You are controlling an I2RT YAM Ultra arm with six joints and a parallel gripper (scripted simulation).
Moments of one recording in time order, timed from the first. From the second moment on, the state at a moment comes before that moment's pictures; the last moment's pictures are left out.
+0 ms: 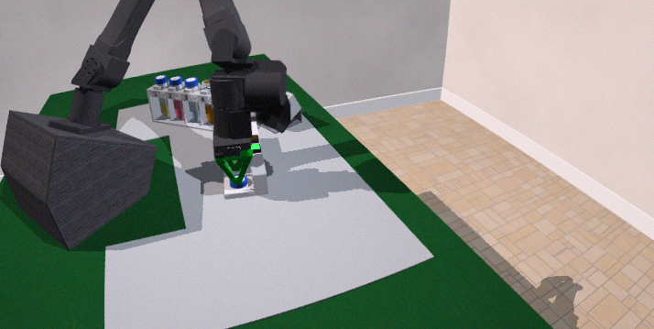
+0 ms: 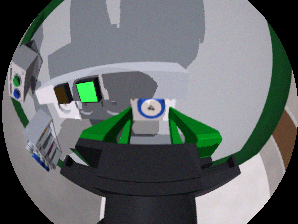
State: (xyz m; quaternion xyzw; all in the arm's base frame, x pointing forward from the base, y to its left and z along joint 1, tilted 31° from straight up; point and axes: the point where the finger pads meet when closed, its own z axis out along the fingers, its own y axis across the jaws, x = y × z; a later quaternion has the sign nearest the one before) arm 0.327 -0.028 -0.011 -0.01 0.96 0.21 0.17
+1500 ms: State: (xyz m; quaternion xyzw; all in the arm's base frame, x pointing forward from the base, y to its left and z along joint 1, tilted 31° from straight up) arm 0.332 -0.025 -0.019 -0.01 0.96 0.21 0.17
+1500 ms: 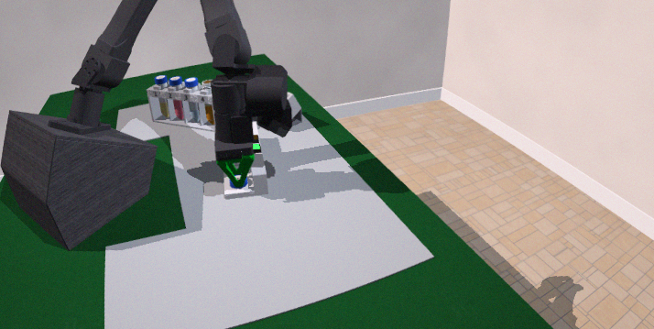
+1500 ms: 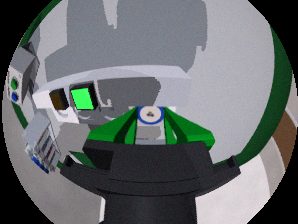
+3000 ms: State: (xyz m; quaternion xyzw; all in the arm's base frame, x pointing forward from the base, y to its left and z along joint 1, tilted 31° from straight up) arm 0.281 -0.063 0.100 -0.08 0.96 0.19 0.18
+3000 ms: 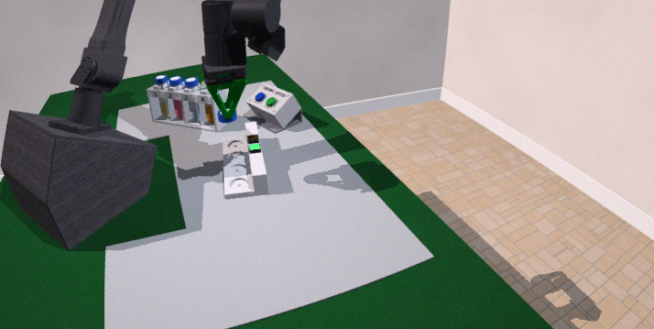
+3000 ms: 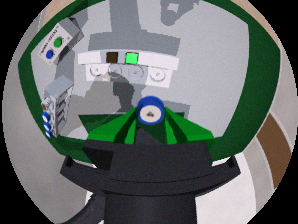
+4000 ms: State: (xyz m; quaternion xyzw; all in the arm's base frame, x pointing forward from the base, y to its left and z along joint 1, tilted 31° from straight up) arm 0.223 0.129 0.173 -0.64 0.72 0.06 0.27
